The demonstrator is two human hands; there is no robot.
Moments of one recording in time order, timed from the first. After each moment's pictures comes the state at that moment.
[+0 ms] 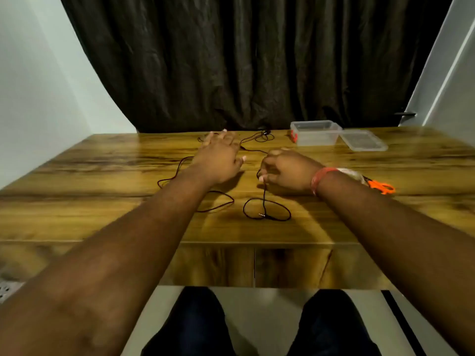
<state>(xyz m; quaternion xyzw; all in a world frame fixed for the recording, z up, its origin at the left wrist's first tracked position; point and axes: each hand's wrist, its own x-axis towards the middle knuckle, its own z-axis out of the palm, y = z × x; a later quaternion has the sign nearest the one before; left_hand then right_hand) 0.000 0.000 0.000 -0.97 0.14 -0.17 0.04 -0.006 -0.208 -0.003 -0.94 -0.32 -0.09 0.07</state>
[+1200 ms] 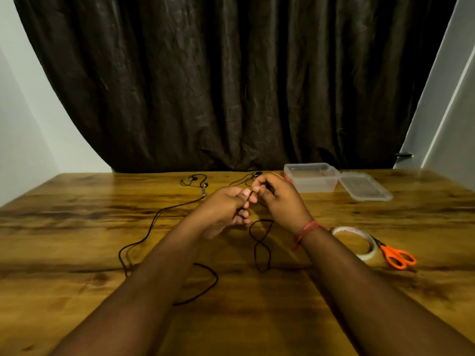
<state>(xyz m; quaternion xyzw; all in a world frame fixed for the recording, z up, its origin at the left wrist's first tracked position) 0.048 -0.042 0.009 -0.72 0.07 0.08 -0.69 0.079 -0.195 -0.012 -0.82 -0.25 -0.22 0.47</state>
